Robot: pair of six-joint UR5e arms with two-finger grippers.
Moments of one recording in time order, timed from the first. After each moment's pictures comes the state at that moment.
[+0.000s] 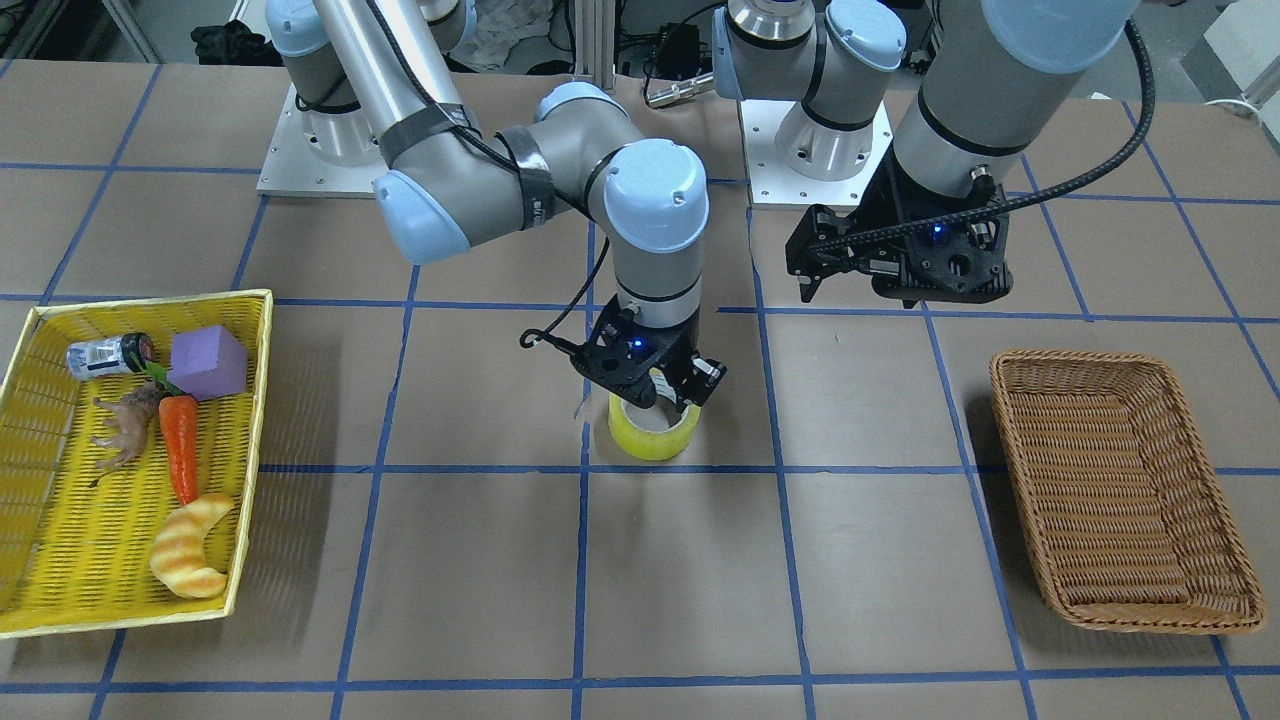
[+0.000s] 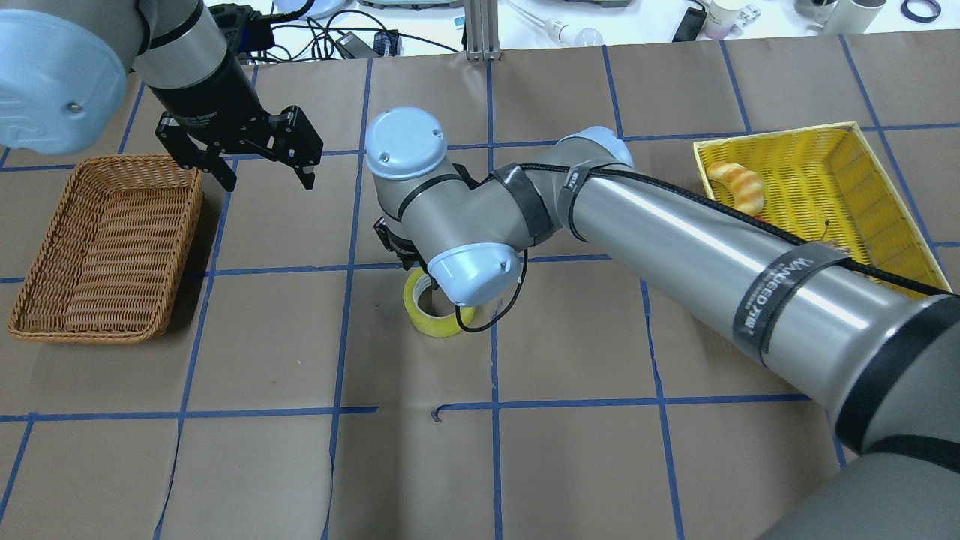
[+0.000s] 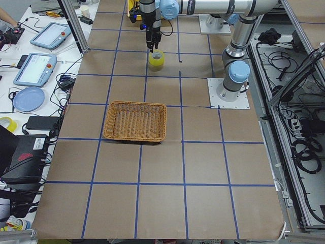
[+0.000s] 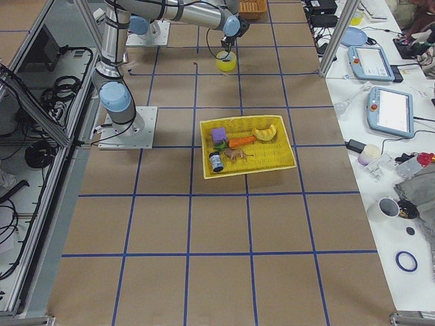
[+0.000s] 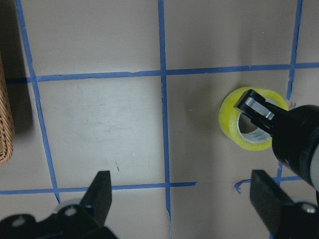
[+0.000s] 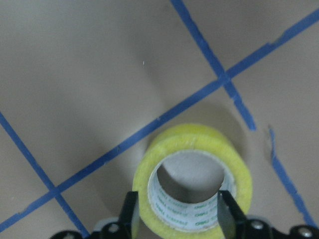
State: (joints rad) left arm -1.57 -1.64 -1.54 -1.58 1.56 0.03; right arm 2.05 -1.14 1.58 -2.11 -1.50 1.06
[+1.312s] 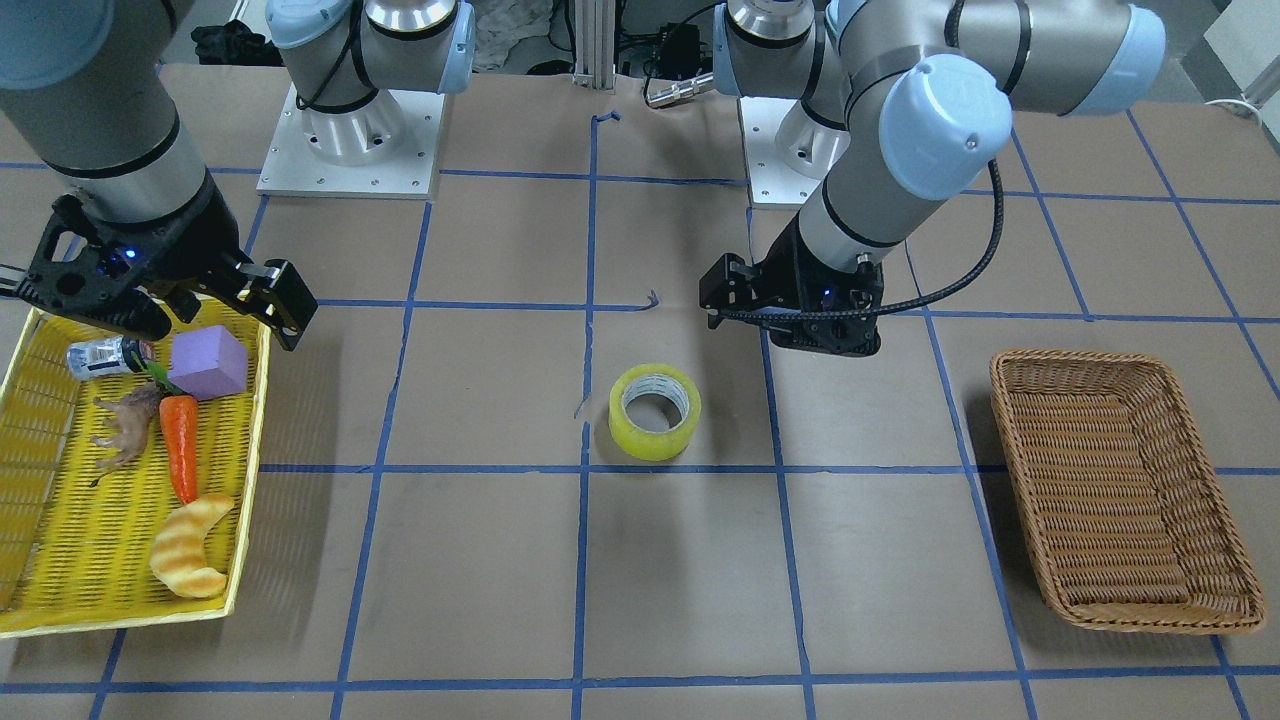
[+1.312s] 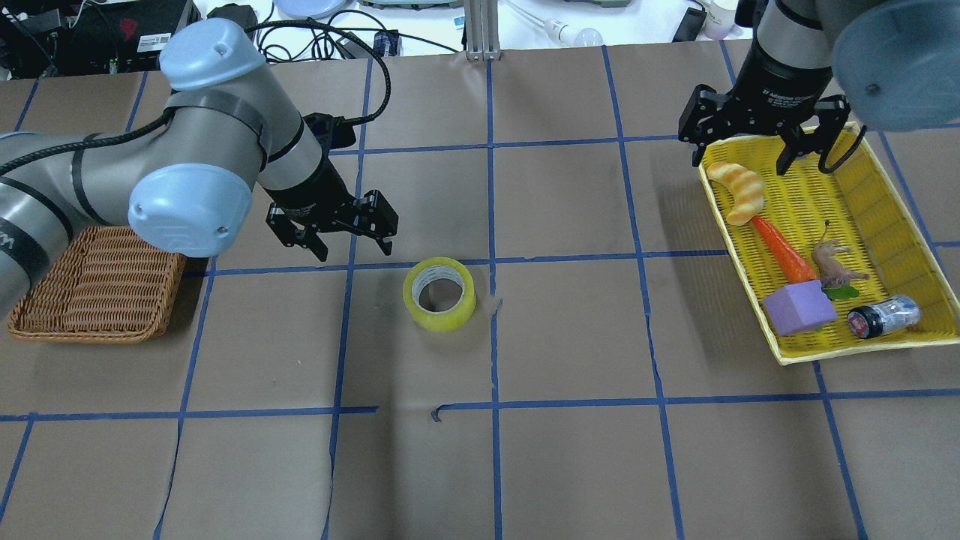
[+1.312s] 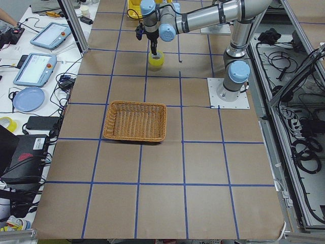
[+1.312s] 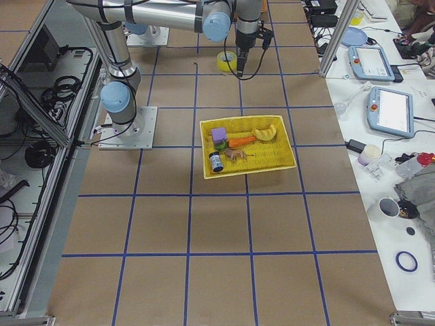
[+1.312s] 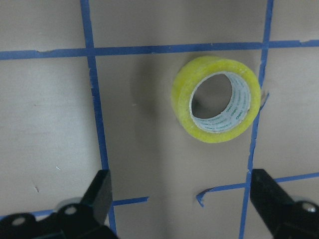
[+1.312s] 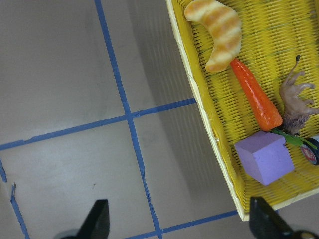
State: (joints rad) left arm -1.62 -1.73 -1.82 -1.26 1.42 -0.02; right arm 1.50 -1.50 1.59 -1.63 -1.63 0.14
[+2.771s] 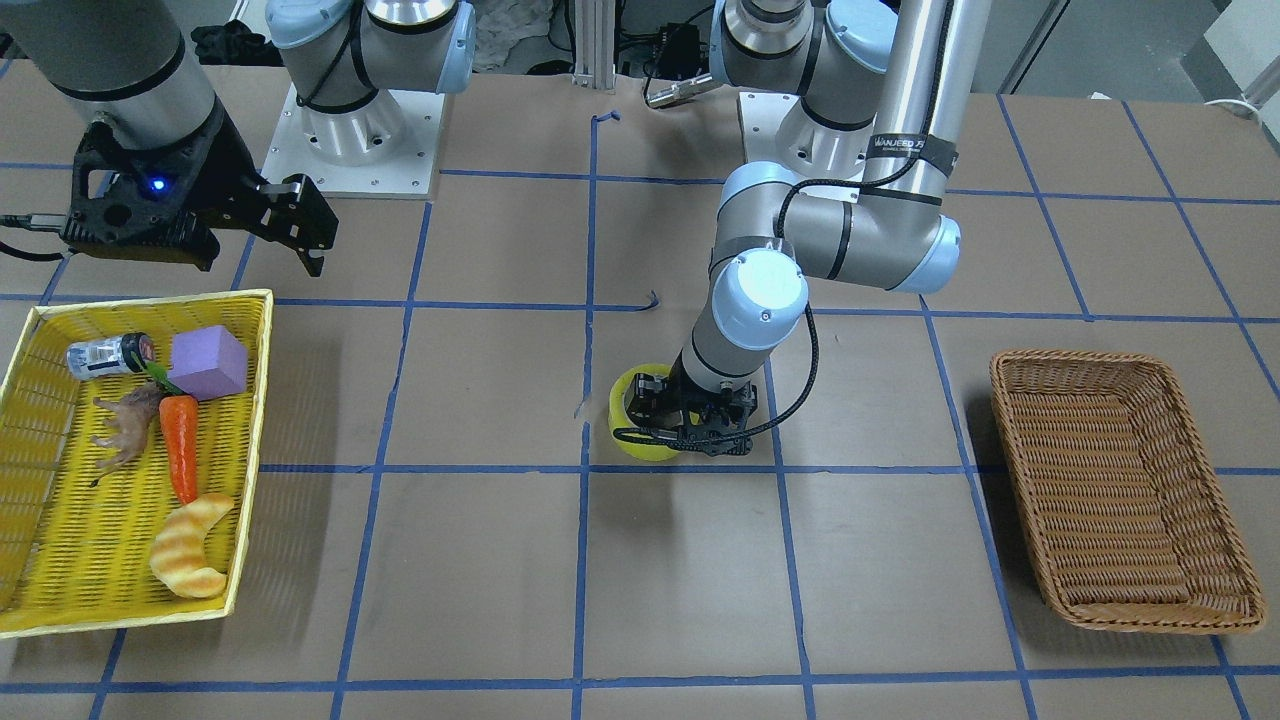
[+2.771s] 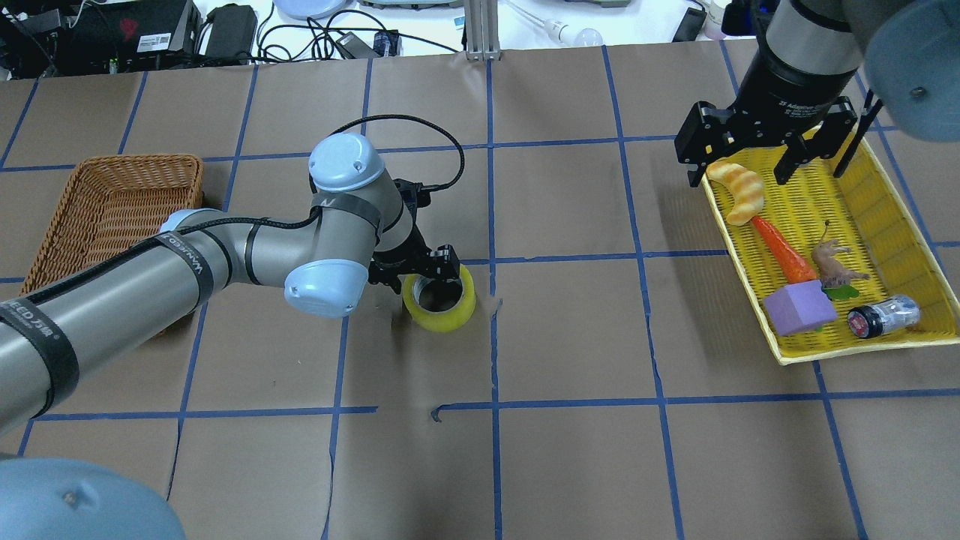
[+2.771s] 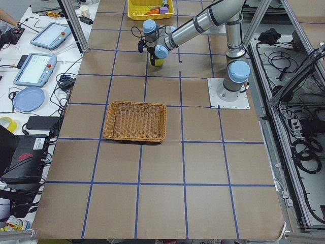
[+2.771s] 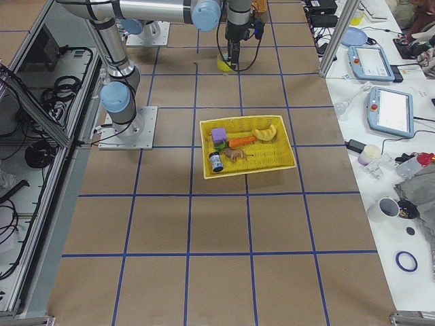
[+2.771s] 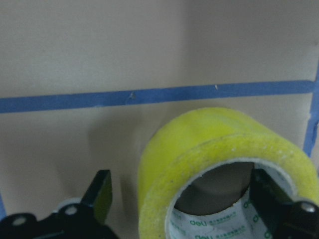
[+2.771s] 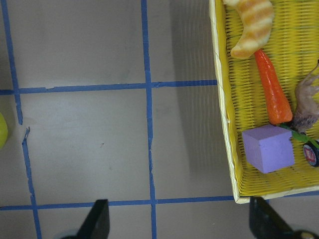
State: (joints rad) left arm -1.75 -1.97 -1.94 -0.83 1.43 -0.14; right arm 1.51 -1.57 1.60 -1.56 -1.59 -0.03
